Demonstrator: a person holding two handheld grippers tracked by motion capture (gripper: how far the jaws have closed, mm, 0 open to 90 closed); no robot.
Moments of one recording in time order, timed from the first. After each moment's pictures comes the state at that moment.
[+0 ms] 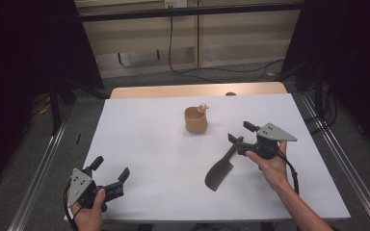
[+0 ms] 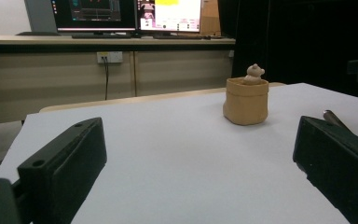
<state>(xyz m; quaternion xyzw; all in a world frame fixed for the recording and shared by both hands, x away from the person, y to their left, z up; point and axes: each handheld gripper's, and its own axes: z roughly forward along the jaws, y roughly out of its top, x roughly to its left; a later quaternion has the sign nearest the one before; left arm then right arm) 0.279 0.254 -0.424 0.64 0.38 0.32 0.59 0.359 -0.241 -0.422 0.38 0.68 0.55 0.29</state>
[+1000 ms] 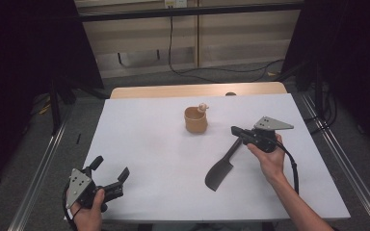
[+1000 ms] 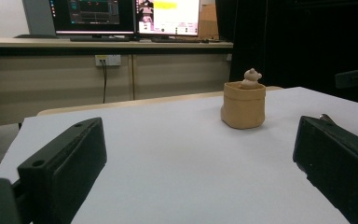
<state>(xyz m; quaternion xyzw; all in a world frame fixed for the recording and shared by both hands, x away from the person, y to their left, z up) 0.278 0.253 -0.423 0.63 0.38 0.32 0.60 0.376 -0.245 -0.414 0.38 0.72 0.53 0.22</state>
